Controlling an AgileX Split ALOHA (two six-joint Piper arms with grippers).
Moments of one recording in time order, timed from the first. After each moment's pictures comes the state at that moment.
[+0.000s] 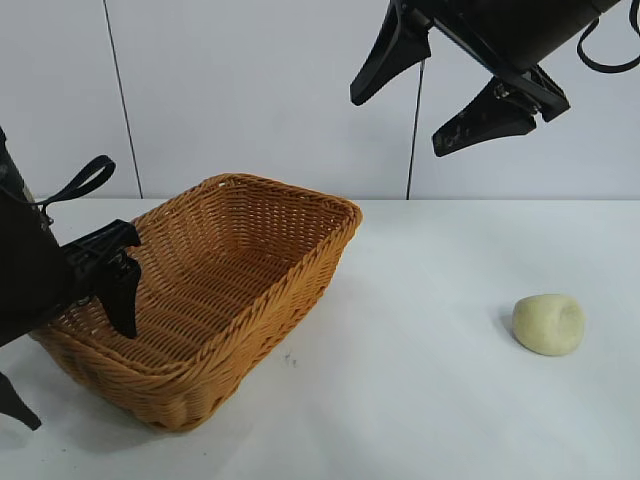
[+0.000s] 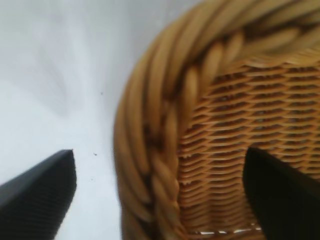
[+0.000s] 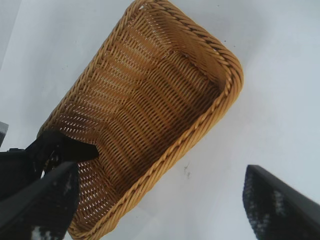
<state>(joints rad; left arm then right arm) -0.39 1.78 -0.86 -0.13 0.49 -1.29 0.25 1.66 -1.22 0.73 0.68 -0.27</state>
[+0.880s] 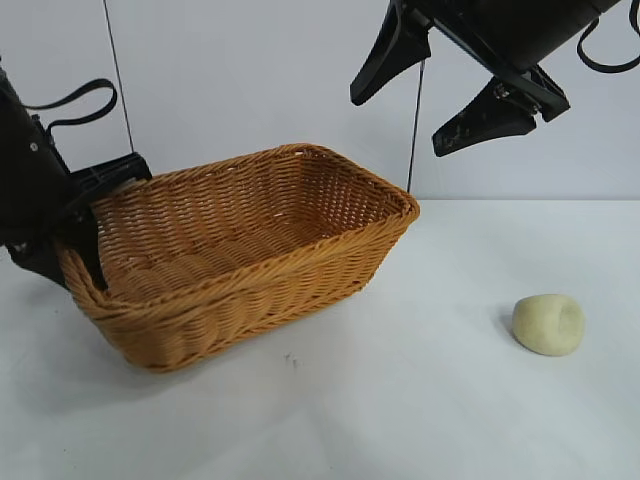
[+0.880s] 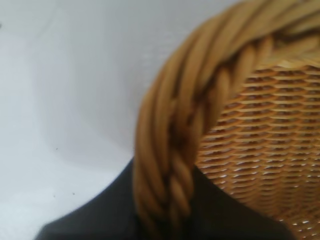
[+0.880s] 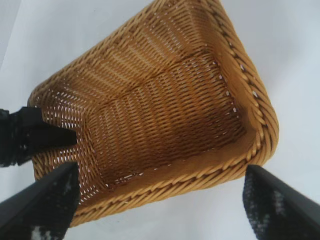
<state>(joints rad) -0.24 1.83 -1.14 -0.28 0.71 -0.61 0.25 1.66 -1.22 0.73 0.68 -0.27</state>
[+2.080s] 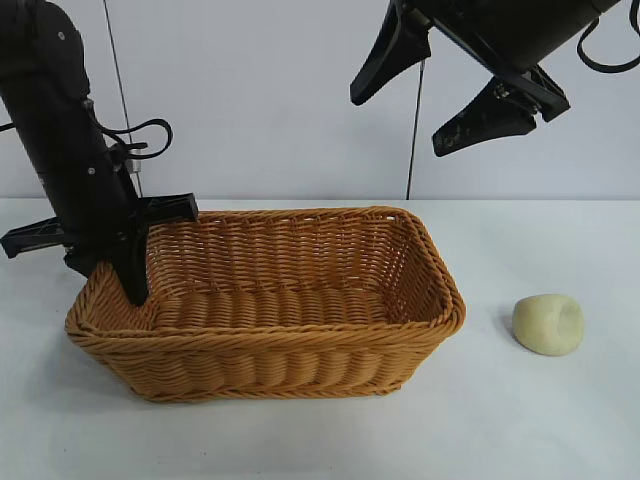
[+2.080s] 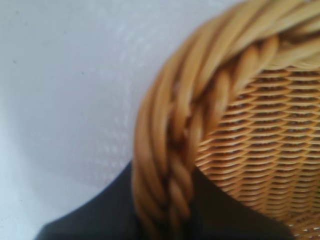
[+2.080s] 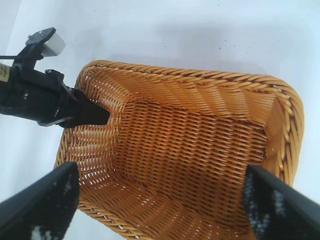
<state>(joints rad) -0.25 2.13 -1.45 -0.28 0.91 -0.15 0.25 1.66 -1.22 0.73 0.68 -0.27</state>
